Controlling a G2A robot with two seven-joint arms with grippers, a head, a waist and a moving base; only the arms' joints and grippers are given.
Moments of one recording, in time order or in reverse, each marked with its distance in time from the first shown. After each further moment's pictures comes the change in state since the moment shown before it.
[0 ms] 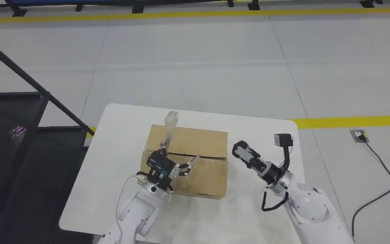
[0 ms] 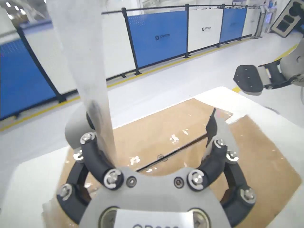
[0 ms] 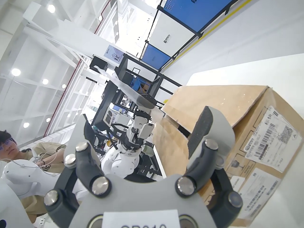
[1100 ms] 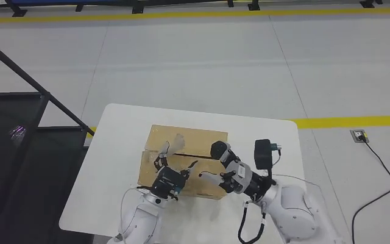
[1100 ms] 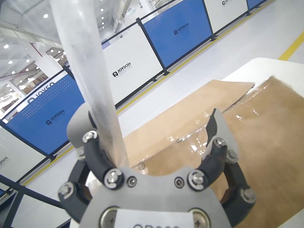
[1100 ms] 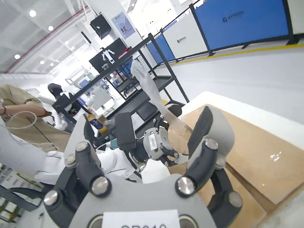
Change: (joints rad) left arm 0.083 -0.021 -0.029 -0.062 0.285 0.095 -0.077; right arm -0.032 -0.015 -0.145 -0.353 -0.600 -0.014 -0.248
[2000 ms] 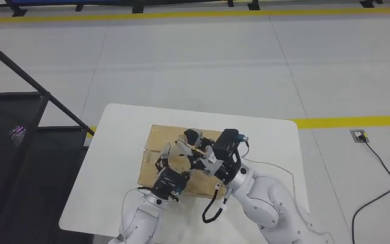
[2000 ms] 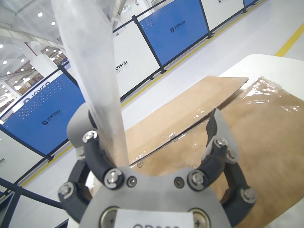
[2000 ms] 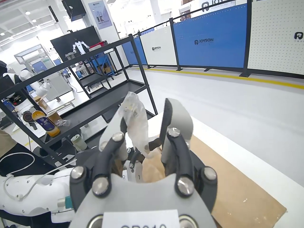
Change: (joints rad) left arm 0.013 -0.019 -0.019 0.006 0.023 -0.033 0.002; right arm 0.195 -0.064 -0.193 0.104 -0.297 0.231 -0.132
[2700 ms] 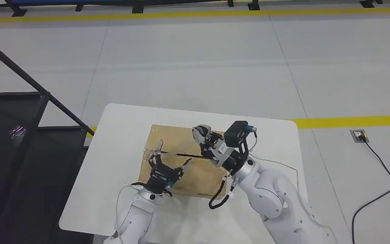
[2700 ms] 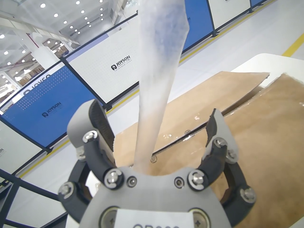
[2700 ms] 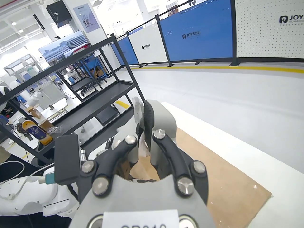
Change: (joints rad) left arm 0.001 -0.008 -0.065 0.021 -0.048 -0.034 0.016; right arm 0.007 -0.008 0.063 0.092 0.057 -0.019 0.000
